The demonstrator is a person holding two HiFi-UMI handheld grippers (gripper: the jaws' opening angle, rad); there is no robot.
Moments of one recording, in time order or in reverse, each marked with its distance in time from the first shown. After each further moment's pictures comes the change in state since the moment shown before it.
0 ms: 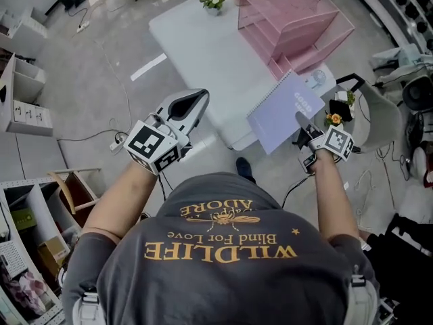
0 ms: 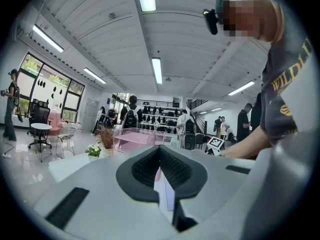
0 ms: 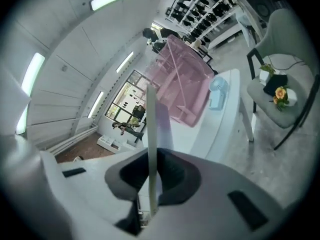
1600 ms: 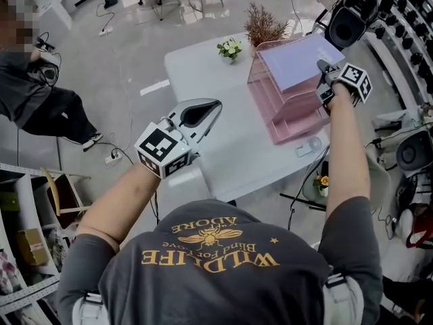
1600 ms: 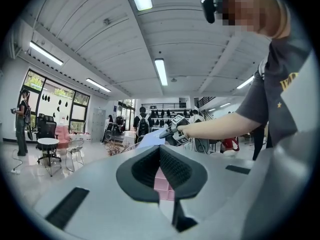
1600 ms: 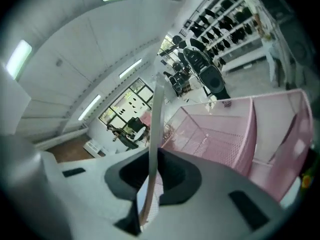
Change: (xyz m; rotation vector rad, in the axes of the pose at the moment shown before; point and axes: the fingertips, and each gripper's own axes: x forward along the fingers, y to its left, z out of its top) left arm 0.095 0.072 0.071 0.082 -0.037 0.104; right arm 0.185 0.093 0.374 -0.141 -0.136 -0.058
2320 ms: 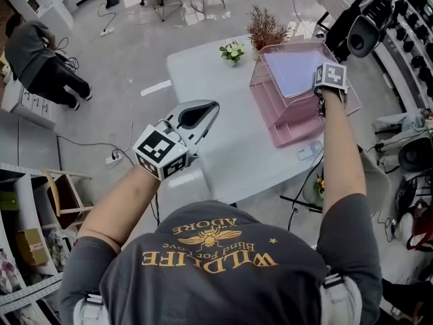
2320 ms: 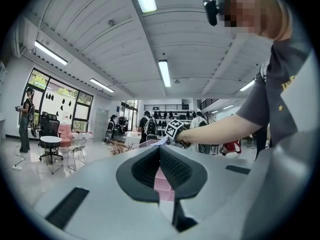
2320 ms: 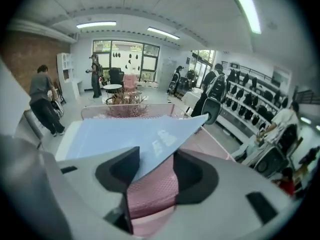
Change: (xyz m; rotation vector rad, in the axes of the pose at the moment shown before) left arm -0.009 0.015 0.001 -0.018 -0.015 0.029; right arm 0.014 -0.043 -0.017 -0.780 0.227 -0.590
